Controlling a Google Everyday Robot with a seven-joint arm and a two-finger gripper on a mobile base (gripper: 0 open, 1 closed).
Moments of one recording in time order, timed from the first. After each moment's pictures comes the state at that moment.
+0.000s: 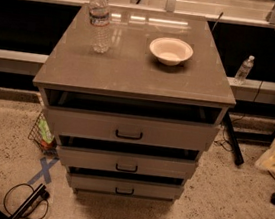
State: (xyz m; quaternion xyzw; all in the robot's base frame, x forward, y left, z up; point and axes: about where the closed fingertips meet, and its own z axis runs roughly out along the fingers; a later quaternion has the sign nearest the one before) arm 0.429 -0.255 0.951 -0.60 0.73 -0.16 0.29
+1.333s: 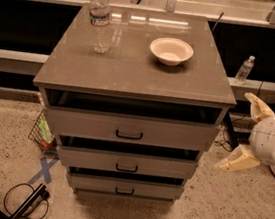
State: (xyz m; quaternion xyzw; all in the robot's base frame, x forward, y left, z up) arm 0.486 -0.242 0.831 -0.58 0.69 -0.09 0.43
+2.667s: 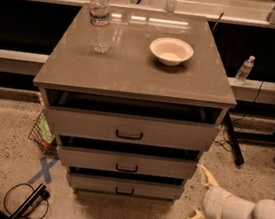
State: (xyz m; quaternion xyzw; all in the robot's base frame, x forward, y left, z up) arm 0.445 -0.204 0.565 -0.57 0.69 0.05 0.44
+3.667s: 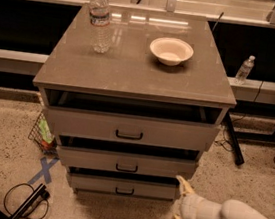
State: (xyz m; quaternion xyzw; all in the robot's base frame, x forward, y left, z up) arm 0.451 -0.167 0.460 -0.57 0.70 0.10 0.41
